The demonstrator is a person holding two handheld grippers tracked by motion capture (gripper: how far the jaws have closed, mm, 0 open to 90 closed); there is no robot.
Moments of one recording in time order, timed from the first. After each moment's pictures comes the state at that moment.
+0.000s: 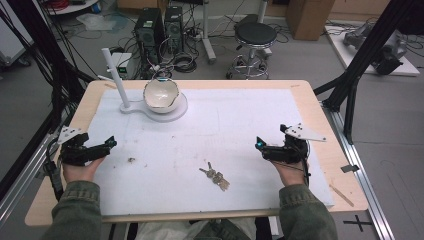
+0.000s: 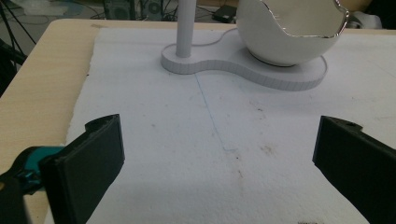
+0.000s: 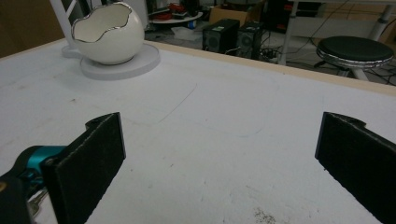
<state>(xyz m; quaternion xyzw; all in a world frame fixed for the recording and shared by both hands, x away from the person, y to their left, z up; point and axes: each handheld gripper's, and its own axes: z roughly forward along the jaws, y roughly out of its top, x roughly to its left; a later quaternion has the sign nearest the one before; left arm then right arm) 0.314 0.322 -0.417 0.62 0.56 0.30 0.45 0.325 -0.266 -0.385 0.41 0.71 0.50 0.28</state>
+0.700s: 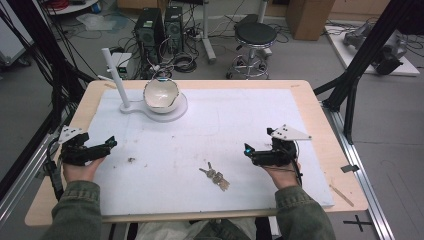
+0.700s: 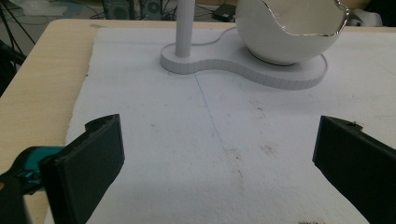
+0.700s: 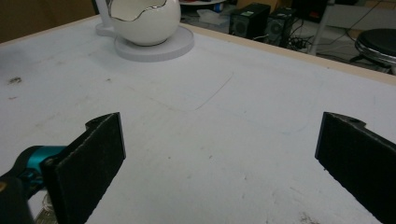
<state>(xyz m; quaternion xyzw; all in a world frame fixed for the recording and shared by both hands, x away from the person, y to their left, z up) 0.315 0.321 -0.417 0.62 0.56 0.30 0.45 0.321 -0.238 -0.385 0.37 0.75 0.49 0.24</state>
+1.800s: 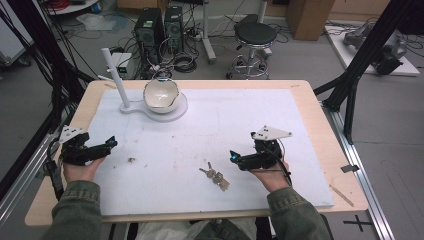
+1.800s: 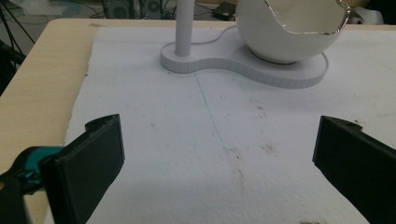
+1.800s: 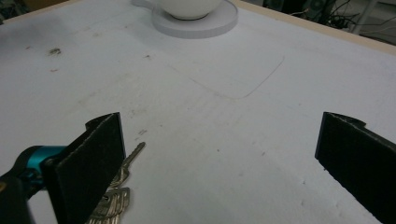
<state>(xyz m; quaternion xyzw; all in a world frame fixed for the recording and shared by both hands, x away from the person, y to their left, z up) 0.316 0.320 -0.417 0.62 0.56 0.30 0.45 0.320 -0.201 -0.384 0.34 0.80 0.46 0.19</state>
